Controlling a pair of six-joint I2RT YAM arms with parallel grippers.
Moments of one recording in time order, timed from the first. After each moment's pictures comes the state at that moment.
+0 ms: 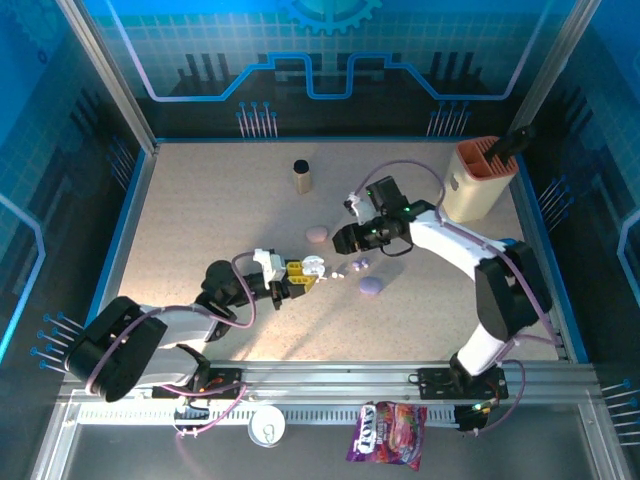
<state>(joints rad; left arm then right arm) -0.50 1.30 0.19 1.19 0.77 -0.11 0.50 1.69 1.19 -0.56 -0.47 0.19</state>
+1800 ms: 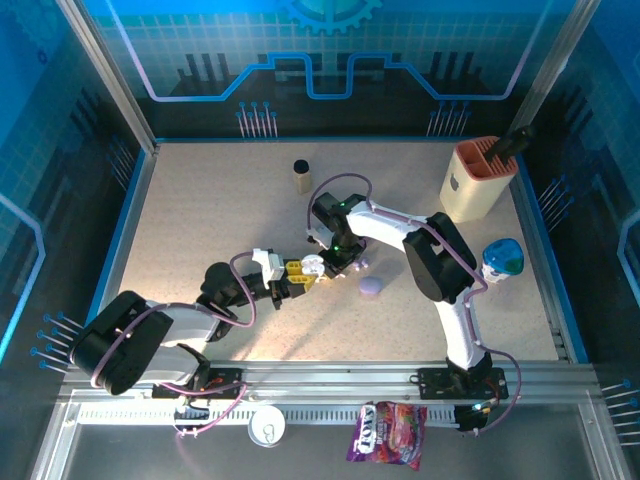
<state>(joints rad) -0.50 1.34 0.18 1.28 0.77 -0.14 0.68 2.13 1.58 -0.98 -0.19 -0.08</state>
